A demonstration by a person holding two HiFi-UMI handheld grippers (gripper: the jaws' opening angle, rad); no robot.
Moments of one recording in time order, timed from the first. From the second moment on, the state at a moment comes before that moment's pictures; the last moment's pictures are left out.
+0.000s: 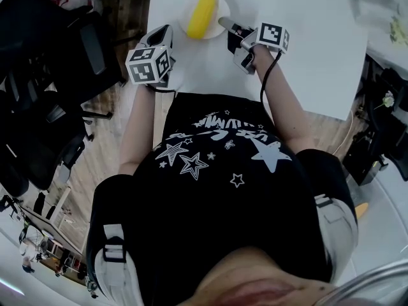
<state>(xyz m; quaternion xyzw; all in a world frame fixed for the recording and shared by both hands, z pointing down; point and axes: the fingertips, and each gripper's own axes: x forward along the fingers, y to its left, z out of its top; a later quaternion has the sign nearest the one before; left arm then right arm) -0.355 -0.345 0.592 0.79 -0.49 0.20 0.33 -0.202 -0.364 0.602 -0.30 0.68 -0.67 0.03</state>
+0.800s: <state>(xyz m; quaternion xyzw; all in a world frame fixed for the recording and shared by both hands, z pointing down) -0.352 -0.337 0.593 0.79 -0.48 0.20 0.33 -0.200 -0.359 0.608 -0.36 0.65 -0.67 -0.03</state>
